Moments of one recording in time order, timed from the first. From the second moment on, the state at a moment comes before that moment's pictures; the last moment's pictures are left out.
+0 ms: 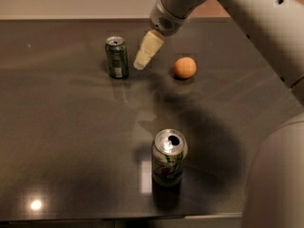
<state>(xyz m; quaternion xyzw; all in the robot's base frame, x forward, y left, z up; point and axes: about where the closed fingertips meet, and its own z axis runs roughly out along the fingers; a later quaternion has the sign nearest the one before) 0.675 -0.002 0.929 -0.58 0.76 0.09 0.27</state>
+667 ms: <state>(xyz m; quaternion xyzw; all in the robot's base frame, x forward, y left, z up) 0.698 0.040 0.916 -0.57 0.76 0.11 0.28</state>
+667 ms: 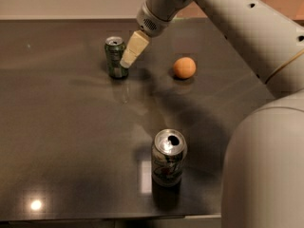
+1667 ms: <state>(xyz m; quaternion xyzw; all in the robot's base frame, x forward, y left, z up) 0.714 0.089 0.902 -0.57 0.76 0.14 0.30</state>
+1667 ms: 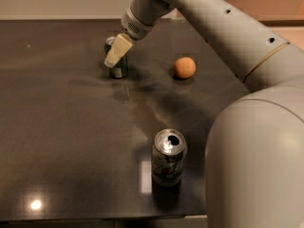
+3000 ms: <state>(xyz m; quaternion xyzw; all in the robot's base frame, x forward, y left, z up) 0.675 0.082 0.916 -0.60 0.72 0.18 0.29</state>
